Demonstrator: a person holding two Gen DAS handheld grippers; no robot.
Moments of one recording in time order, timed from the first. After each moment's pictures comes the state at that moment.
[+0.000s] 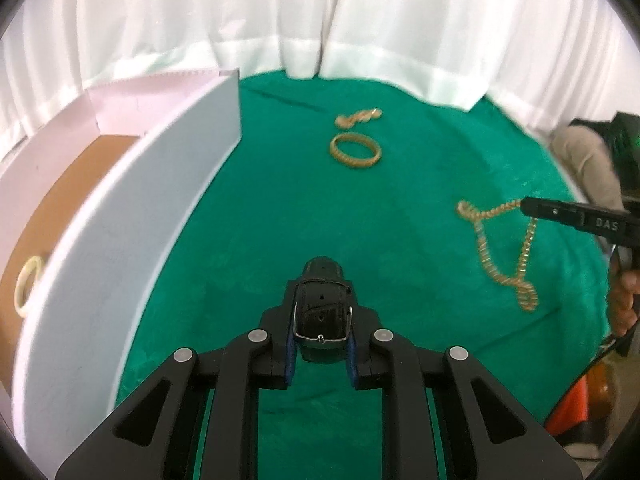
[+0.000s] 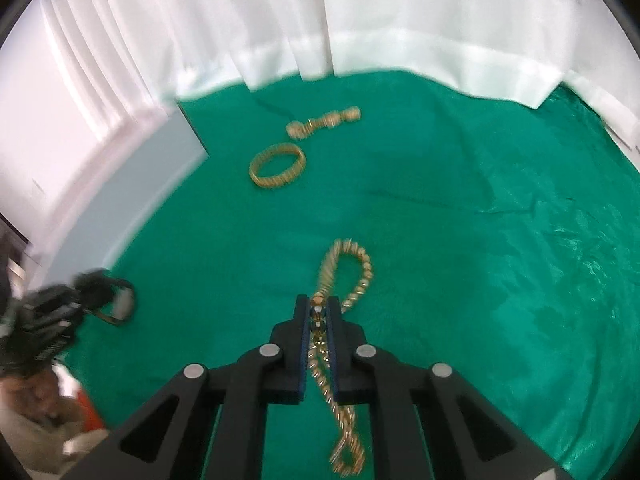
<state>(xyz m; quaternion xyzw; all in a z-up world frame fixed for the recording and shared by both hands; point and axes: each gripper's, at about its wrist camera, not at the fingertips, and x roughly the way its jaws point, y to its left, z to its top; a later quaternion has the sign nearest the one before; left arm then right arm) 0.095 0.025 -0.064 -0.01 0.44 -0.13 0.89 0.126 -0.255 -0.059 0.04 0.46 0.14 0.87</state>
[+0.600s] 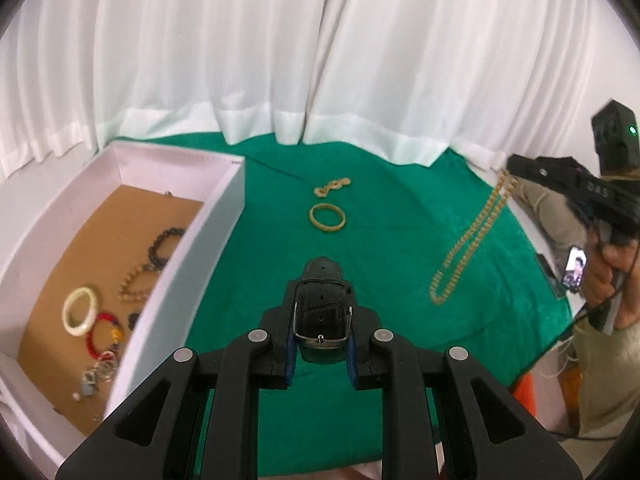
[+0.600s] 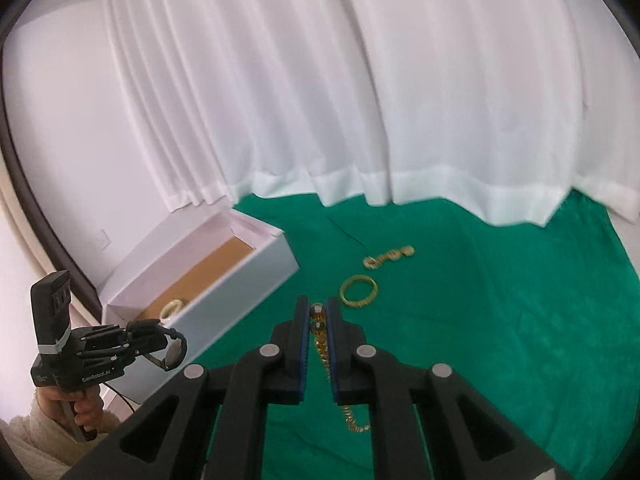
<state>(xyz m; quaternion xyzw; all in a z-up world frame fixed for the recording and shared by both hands) 0.047 0.056 0.054 -0.04 0.39 -0.16 0.91 0.086 -0.235 0.095 0.05 0.33 0.22 0.92</state>
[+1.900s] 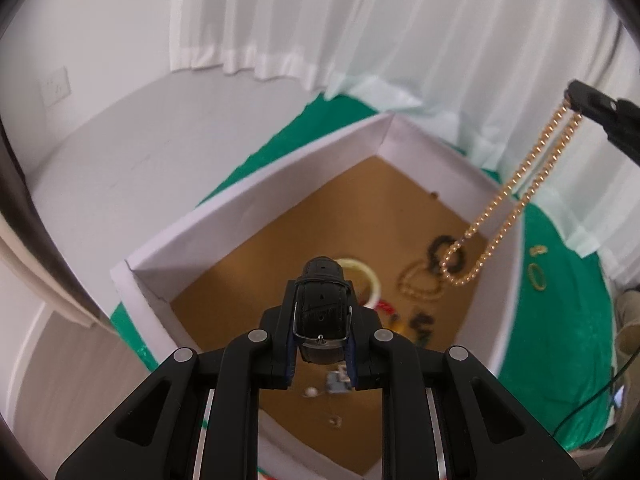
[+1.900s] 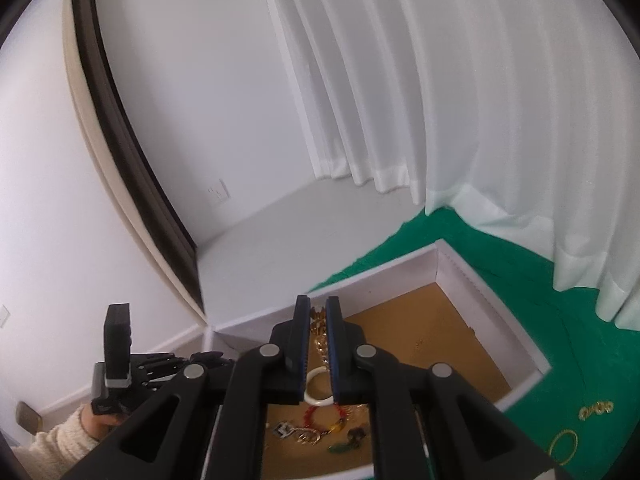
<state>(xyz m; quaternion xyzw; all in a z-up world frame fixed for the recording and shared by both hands) 0.062 0.350 -0.005 -0.15 0.43 0.11 0.88 0.204 0.151 0.112 -0.05 0.35 0.45 0.82</state>
